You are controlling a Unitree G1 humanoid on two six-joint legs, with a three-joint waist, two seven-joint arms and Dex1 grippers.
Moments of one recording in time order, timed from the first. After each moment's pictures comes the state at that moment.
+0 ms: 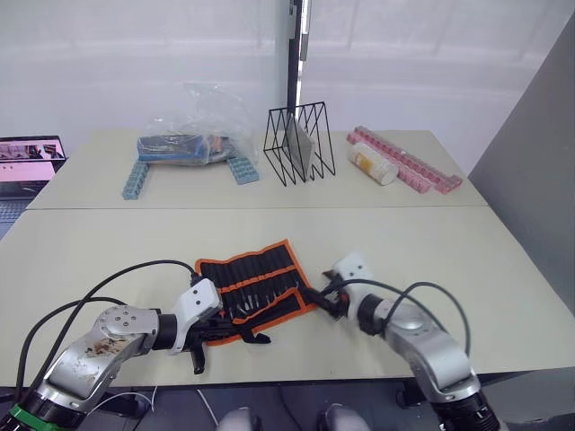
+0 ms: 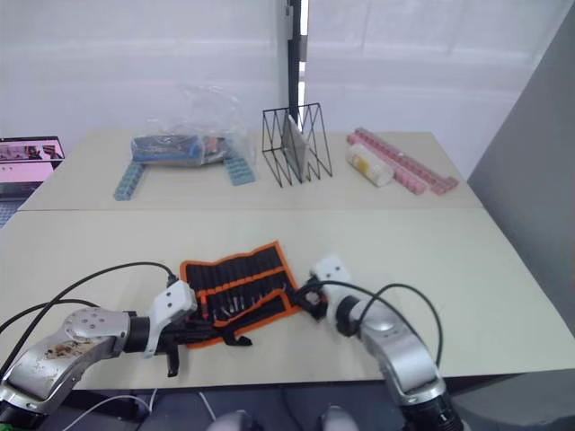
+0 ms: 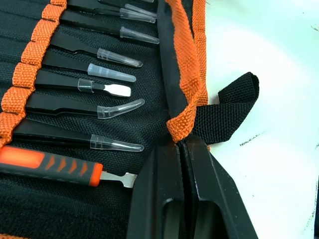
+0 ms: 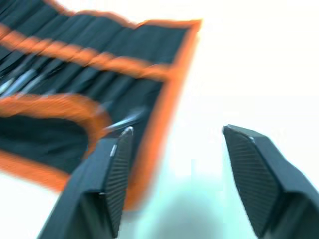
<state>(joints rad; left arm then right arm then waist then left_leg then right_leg) -0.02 0.87 -0.11 -0.36 -0.42 0.61 -0.93 -0.18 -0.36 0.16 -0.39 0.22 0.67 0.45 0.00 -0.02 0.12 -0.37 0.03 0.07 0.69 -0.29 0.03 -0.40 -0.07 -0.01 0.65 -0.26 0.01</state>
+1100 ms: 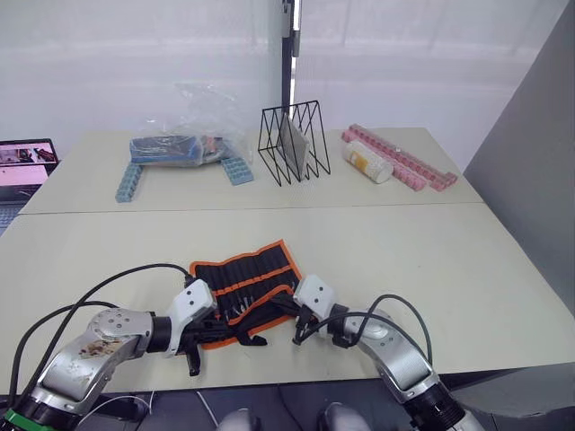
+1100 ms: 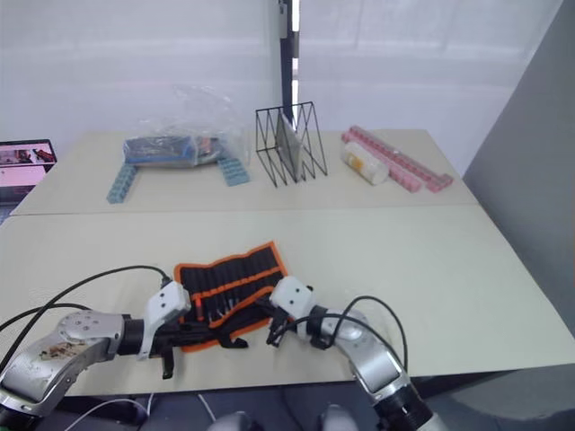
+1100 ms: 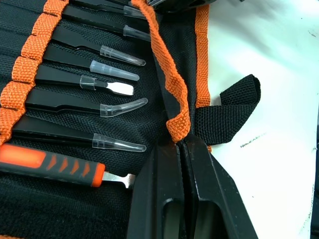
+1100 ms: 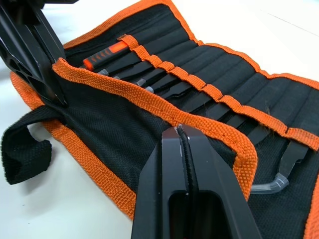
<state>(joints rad) 0.02 0.87 -0.06 -0.35 -0.43 0.60 -0.94 -0.22 -0.26 0.42 -0.07 0.06 0.17 0.66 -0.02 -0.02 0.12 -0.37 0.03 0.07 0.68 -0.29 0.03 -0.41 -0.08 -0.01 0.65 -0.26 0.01</state>
